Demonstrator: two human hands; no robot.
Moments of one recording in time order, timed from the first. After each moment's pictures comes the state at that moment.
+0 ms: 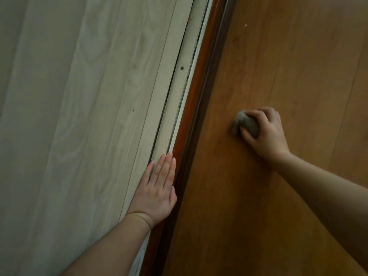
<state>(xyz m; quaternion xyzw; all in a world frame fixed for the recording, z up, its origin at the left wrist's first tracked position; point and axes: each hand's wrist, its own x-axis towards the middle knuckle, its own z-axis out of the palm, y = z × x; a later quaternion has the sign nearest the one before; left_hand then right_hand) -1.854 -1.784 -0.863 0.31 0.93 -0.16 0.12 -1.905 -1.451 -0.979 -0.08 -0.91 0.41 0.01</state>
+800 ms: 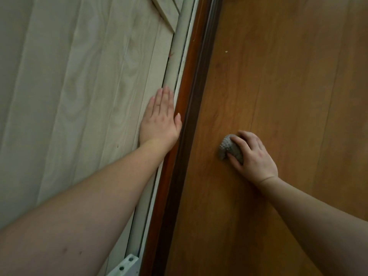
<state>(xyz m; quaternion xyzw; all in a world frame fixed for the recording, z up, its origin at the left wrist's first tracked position) -2.046 -1.654 -0.857 0.21 0.94 -0.25 0.04 -1.891 -1.444 -1.006 -0.01 -0.94 0.35 0.03</state>
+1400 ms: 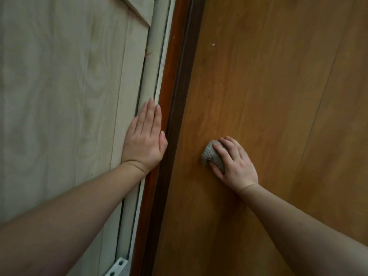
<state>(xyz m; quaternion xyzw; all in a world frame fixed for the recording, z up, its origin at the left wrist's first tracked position) -2.046 -1.662 -0.865 0.27 0.95 -0.11 0.09 -1.891 -1.444 -1.004 0.00 -0.95 0.31 -0.04</state>
